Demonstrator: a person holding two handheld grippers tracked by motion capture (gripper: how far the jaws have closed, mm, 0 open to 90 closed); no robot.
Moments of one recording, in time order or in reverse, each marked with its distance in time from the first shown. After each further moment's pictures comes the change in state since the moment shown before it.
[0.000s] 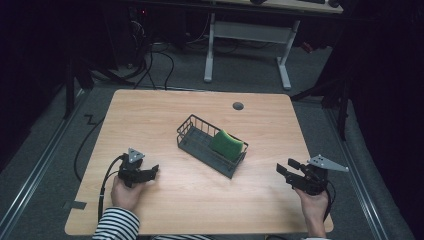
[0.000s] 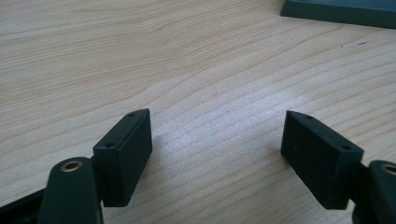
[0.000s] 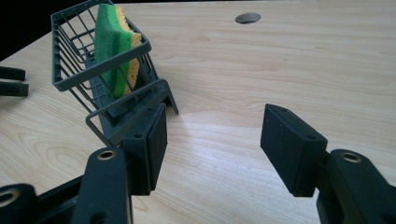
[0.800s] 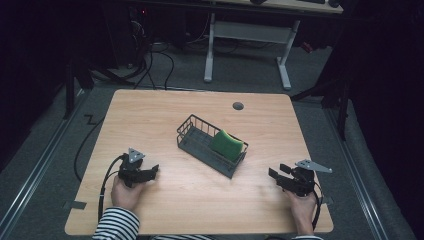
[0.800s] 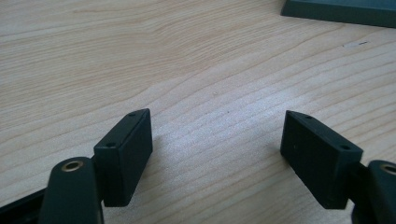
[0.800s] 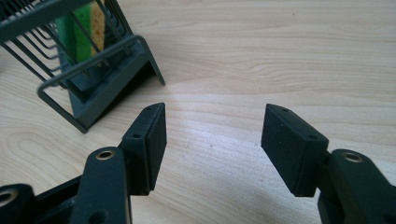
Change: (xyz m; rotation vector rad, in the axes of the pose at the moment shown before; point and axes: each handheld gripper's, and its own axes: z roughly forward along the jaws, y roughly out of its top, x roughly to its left) left arm 0.000 0.000 0.000 0.001 0.003 0.003; right arm -0.006 -0.029 0.038 0.070 -0.016 0.044
